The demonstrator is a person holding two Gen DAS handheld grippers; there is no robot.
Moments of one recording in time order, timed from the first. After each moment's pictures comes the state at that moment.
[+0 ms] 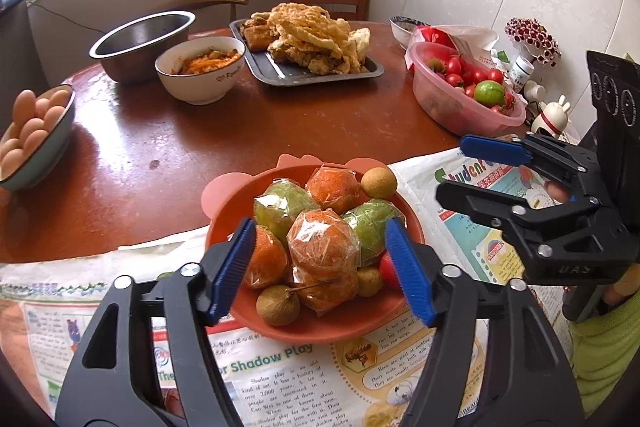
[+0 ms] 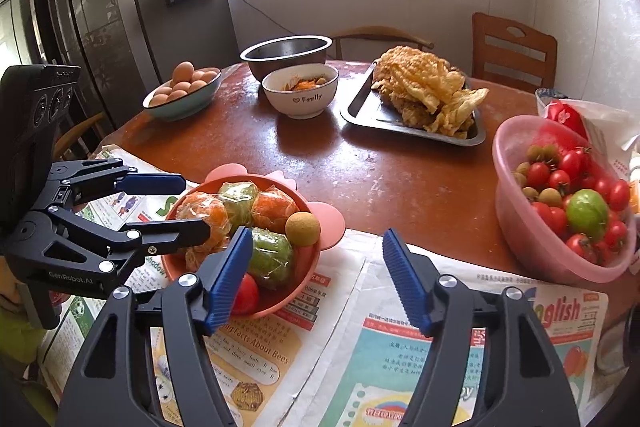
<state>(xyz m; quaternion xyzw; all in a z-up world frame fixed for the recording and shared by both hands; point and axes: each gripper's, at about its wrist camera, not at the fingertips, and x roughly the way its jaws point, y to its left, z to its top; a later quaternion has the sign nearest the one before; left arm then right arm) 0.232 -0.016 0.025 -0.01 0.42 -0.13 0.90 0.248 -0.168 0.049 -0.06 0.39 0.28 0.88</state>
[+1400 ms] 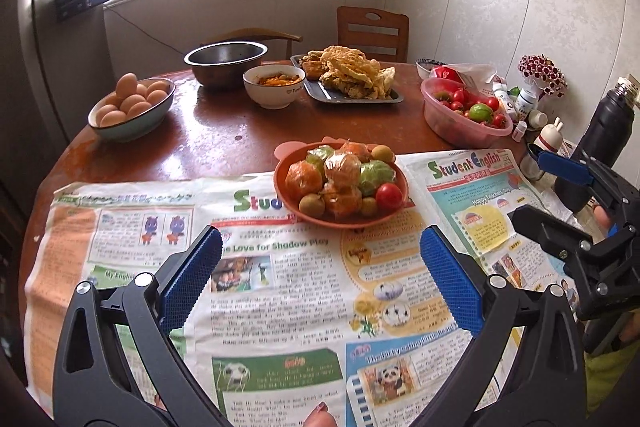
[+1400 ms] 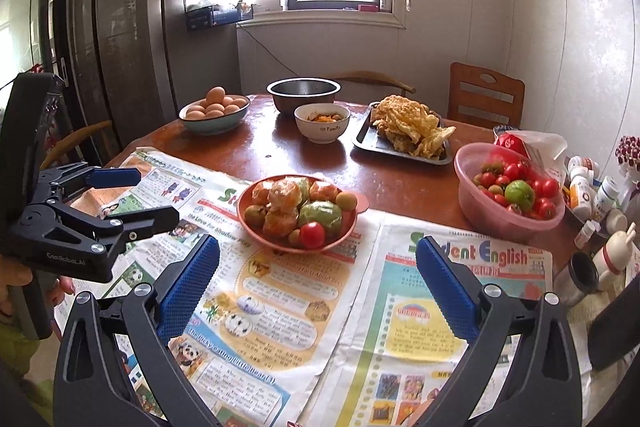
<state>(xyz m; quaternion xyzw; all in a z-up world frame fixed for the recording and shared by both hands) 0.089 0.003 0.069 -0.03 0.36 -0.04 0.93 0.109 -0.172 0.102 -0.08 0.31 0.25 0.91</state>
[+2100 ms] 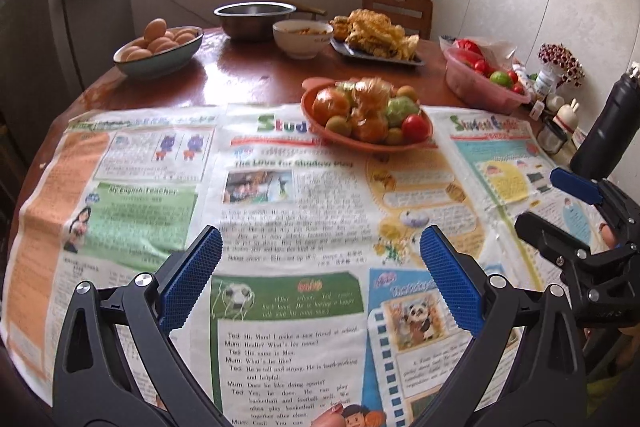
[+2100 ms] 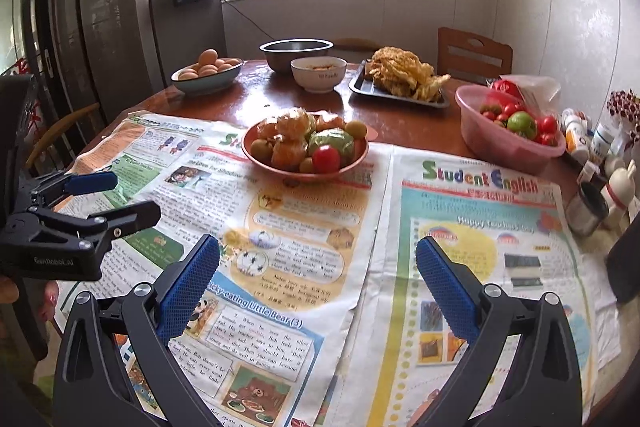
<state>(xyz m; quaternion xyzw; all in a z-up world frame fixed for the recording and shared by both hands) 0.048 0.012 0.015 -0.05 0.39 0.00 0.92 0.069 -0.162 0.049 -0.07 0.36 0.21 0.91</state>
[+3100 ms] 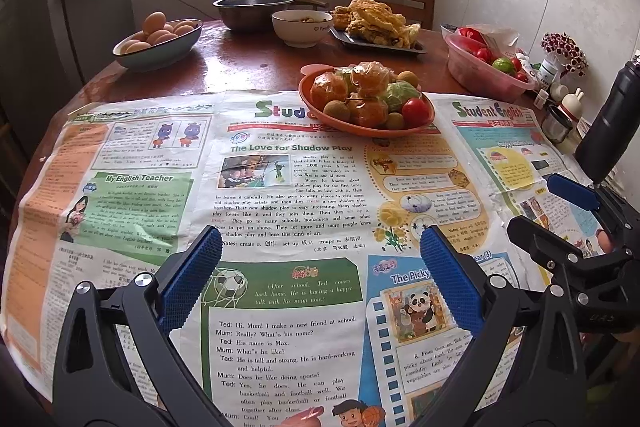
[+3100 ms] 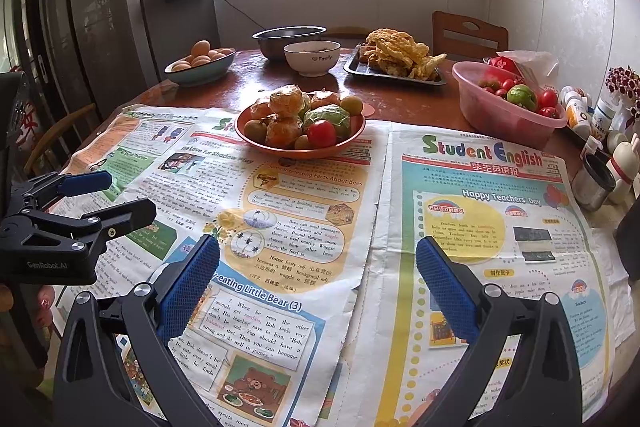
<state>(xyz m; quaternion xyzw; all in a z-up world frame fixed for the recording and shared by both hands) 0.048 0.004 0.010 -0.05 0.40 0.00 0.92 0.067 -0.165 0.034 -0.06 0.38 0.21 0.90</state>
